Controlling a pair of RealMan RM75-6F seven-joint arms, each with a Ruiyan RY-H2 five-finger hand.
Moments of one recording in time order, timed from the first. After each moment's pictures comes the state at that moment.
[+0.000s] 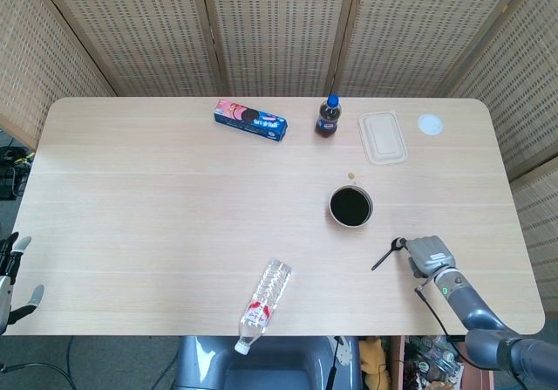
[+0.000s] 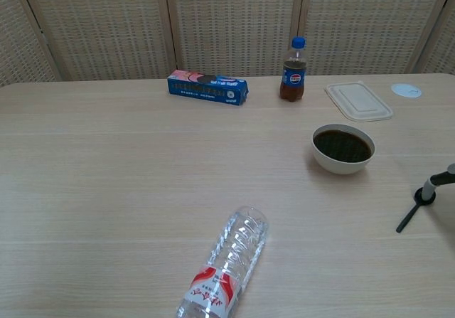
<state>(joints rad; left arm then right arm) 0.02 -1.21 -0.01 -1.47 1.48 1.52 0.01 0.65 -1.32 -0.07 -1.40 -0.91 0.68 -0.36</state>
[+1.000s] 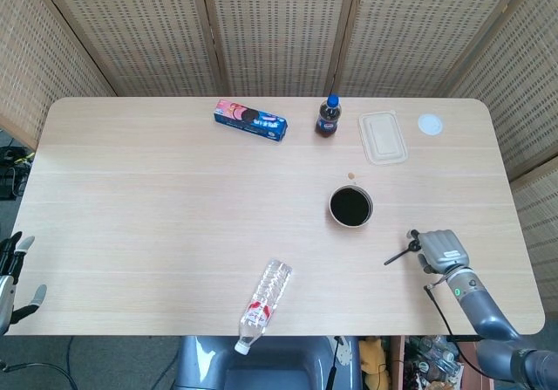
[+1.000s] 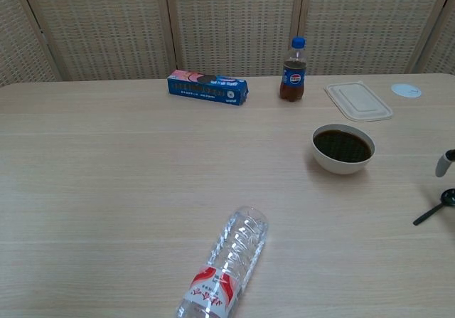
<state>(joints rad) 0.01 -1.22 -0.01 -1.47 1.49 1.52 0.01 0.59 -1.27 -0.05 -1.45 -1.00 0.84 -0.31</state>
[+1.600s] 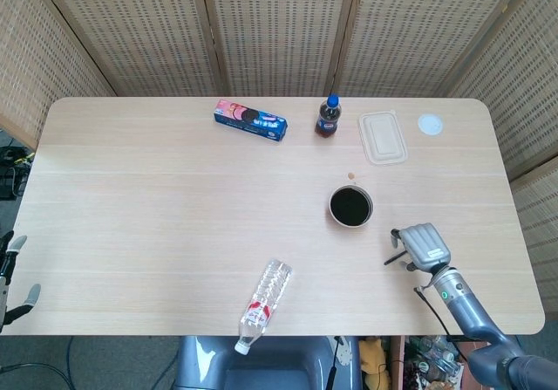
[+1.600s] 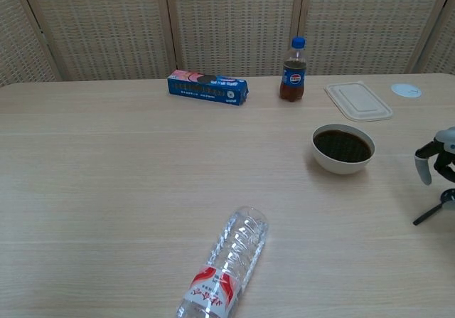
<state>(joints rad) 0.02 -1.20 -0.01 -1.47 1.49 1.55 0.00 0.53 -1.42 -0.04 -1.26 -1.33 1.00 -0.11</state>
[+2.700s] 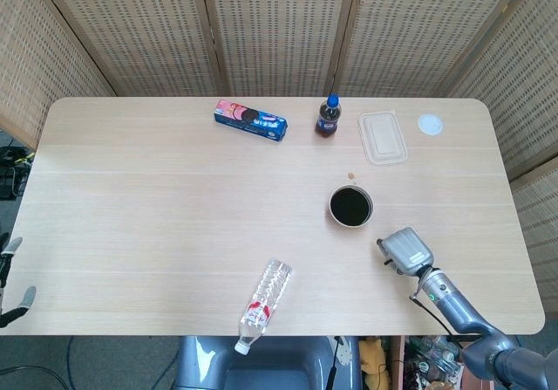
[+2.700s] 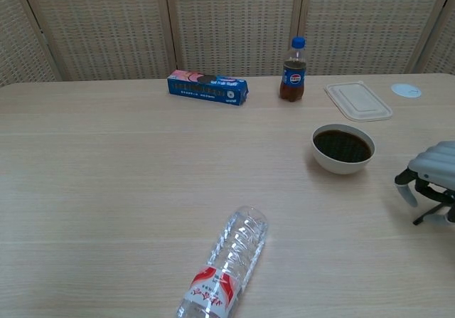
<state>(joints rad) 0.03 -1.19 -0.01 -1.48 1.50 1.56 0.01 0.55 -1.53 -0.08 -1.05 -1.52 0.96 -0.11</state>
